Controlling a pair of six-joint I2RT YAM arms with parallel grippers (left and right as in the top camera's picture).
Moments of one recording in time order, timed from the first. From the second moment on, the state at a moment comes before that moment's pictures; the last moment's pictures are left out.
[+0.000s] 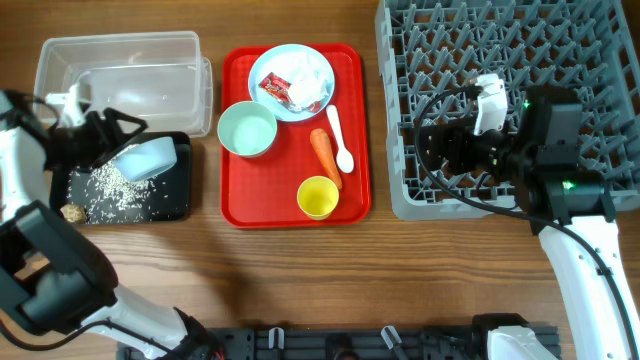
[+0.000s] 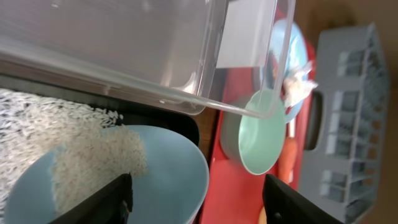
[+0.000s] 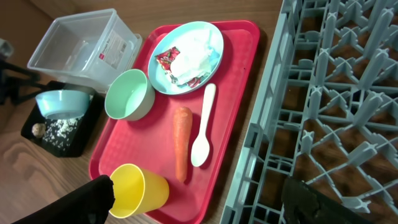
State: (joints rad) left arm 0.59 1.86 1.40 -0.95 0.75 0.16; right arm 0.04 1.18 1.03 -0.62 -0.56 0.06
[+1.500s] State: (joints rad) left arm 0.30 1.86 1.40 -1.05 0.32 -0.02; right arm 0.04 1.18 1.03 -0.59 -0.56 0.12
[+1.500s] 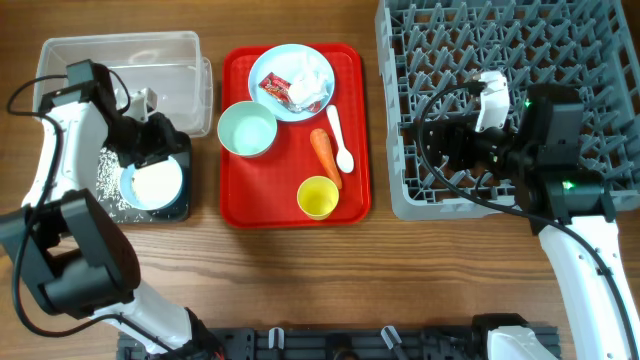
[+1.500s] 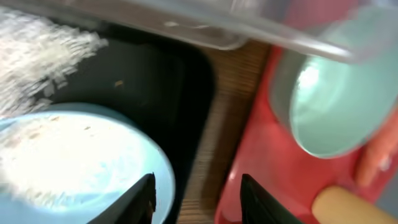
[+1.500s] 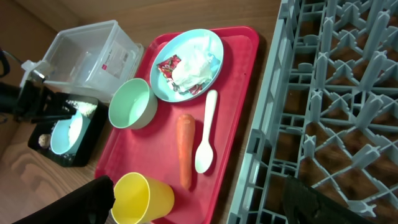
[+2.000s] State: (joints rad) left arm 0.25 1.86 1.36 -0.97 0.09 -0.24; right arm 0.04 1.18 1.03 -0.59 -0.52 0.12
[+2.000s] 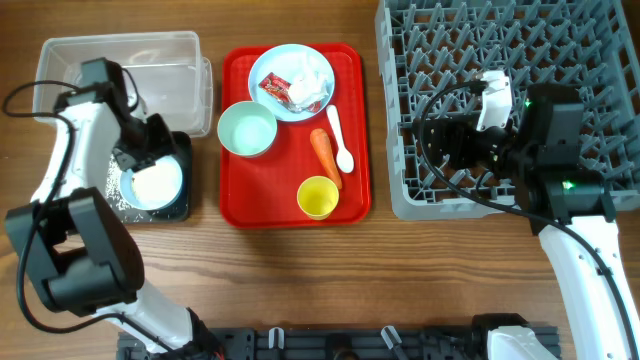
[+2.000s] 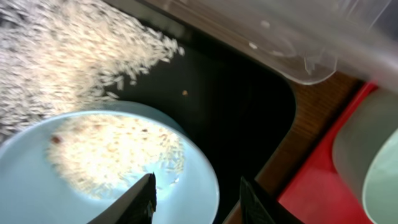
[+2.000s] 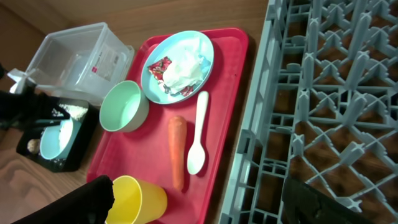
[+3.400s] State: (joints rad) left arm 0.20 1.87 1.30 -0.94 0.05 -0.28; right arm 0.04 1.18 1.03 -0.60 -0.51 0.12
